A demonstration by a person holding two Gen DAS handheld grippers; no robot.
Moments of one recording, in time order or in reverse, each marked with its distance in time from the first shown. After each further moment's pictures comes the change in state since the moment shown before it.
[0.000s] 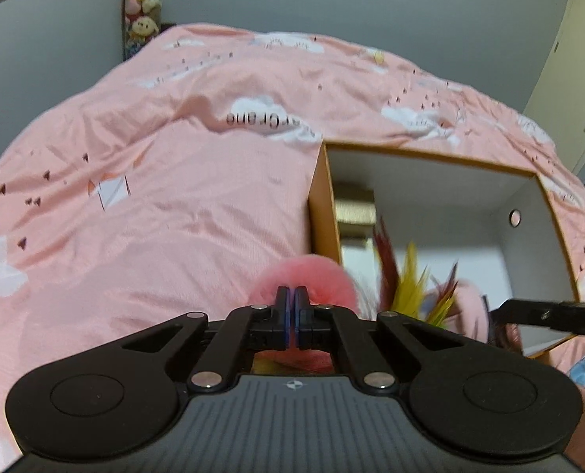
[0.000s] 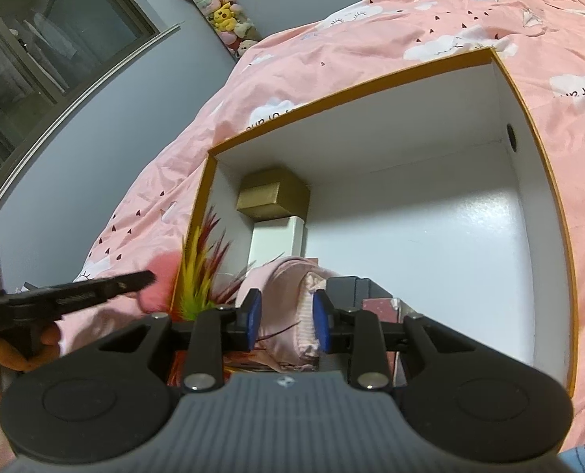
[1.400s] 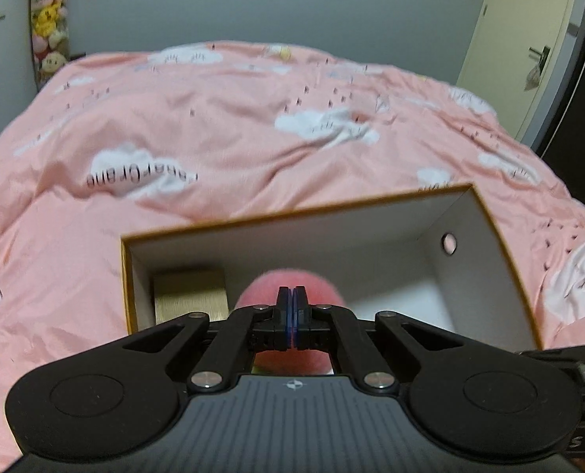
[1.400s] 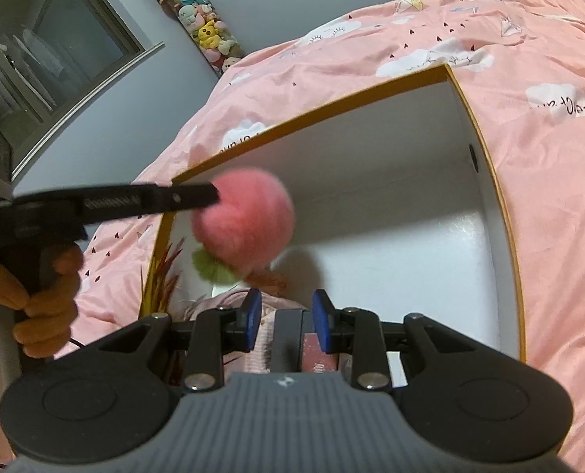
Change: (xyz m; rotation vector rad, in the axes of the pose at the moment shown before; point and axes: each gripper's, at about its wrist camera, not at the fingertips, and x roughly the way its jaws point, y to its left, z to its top) left arm 0.079 -0.104 0.055 0.188 0.028 -0.152; right arm 0.000 -0.028 0.013 0.016 -0.044 -0.028
